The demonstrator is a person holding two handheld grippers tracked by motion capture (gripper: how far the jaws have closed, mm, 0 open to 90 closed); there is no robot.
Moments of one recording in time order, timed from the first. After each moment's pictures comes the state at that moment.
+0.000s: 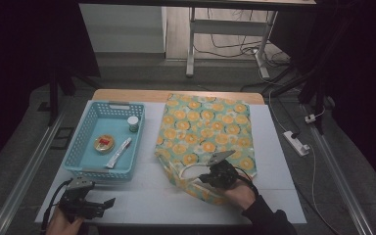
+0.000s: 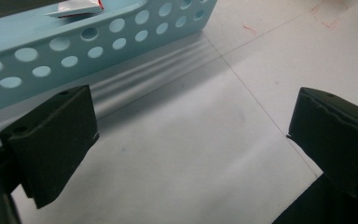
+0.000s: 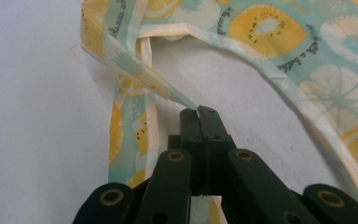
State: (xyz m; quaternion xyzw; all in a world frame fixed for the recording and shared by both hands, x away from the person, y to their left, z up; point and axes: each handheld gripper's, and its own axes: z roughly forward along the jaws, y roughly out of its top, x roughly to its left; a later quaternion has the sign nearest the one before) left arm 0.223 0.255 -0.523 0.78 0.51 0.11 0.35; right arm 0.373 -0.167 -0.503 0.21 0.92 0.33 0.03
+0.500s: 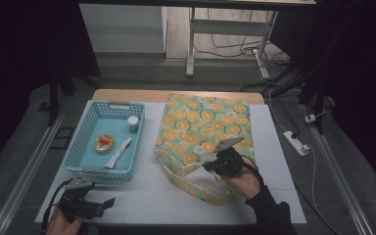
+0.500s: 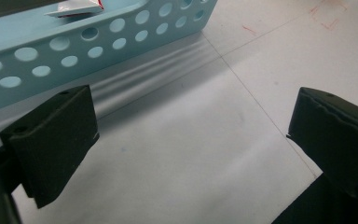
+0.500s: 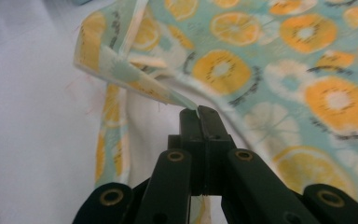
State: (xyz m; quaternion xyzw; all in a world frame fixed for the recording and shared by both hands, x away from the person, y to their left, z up) left arm 0.223 0.256 -0.523 0.78 0.51 0.10 0.35; right arm 0.398 -0.177 -0.474 0.22 0.91 0.35 0.03
